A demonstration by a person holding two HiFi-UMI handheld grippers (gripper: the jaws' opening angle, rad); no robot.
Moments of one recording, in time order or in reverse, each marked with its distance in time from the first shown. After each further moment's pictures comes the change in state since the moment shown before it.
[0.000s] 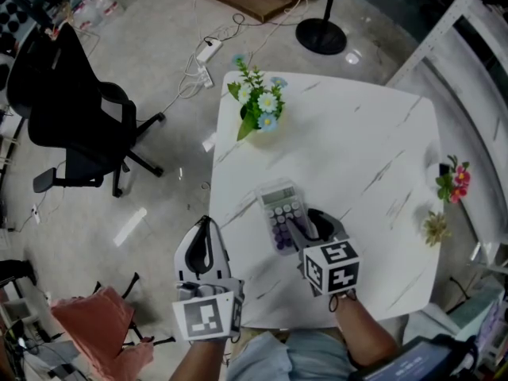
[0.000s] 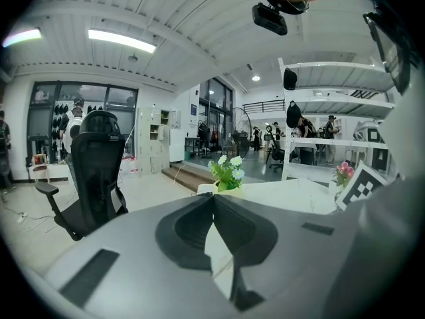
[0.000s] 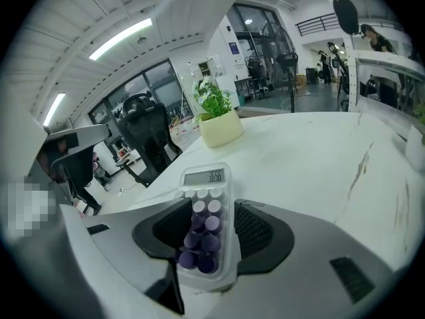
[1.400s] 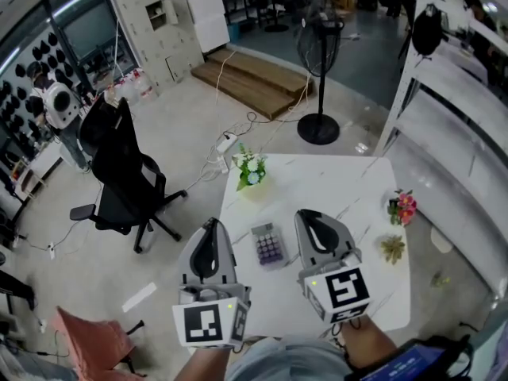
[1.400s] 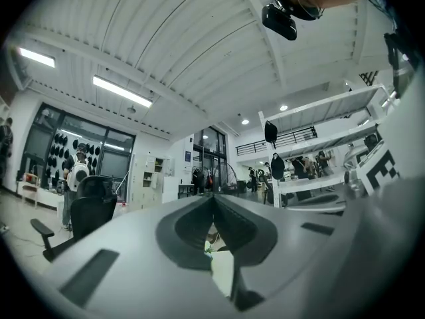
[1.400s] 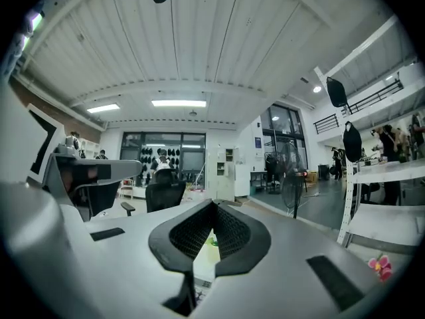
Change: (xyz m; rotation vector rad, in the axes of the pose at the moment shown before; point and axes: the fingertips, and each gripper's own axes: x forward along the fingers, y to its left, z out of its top) left arm -0.128 -0.105 0.181 0.036 -0.407 -0.029; right arm -0.261 0.061 0.180 -0.377 -0.722 0.018
